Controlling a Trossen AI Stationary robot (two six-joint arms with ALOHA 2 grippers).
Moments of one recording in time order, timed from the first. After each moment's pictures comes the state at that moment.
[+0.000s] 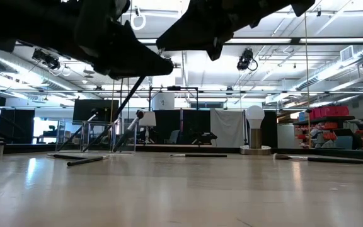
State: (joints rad) left arm -0.50 1.67 0.62 0.78 -0.74 -0.09; right arm 0.29 1.76 1.10 0.21 0.27 0.12
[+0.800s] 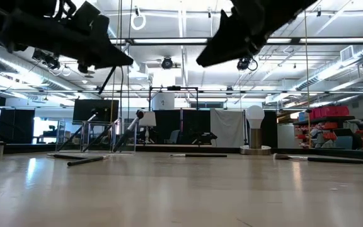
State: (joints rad) left arm -0.24 1.04 0.29 0.70 -0.88 -0.06; right arm 0.38 1.66 1.04 -0.04 0.68 0.21
